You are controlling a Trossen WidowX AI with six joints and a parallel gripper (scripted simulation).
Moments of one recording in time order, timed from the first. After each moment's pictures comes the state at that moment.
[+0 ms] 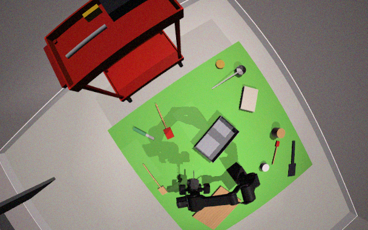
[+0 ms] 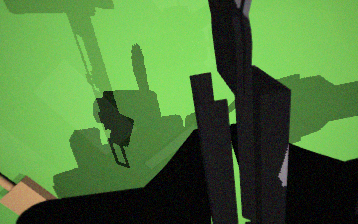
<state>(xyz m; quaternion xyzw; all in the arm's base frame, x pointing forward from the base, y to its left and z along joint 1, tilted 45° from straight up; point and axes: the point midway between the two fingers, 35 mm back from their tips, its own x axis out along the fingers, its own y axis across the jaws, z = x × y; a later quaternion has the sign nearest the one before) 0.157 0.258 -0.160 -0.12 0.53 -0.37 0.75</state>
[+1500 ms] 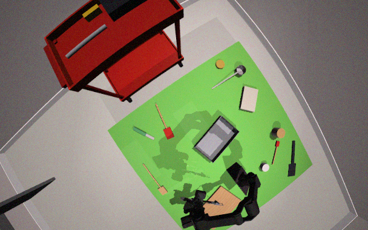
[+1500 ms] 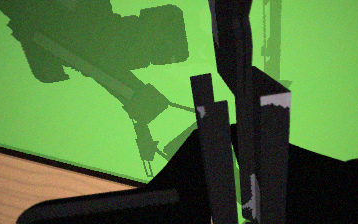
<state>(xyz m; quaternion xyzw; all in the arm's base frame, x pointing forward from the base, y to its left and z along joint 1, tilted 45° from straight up) 0.062 0.287 -0.174 -0.54 0.65 0.05 0.54</state>
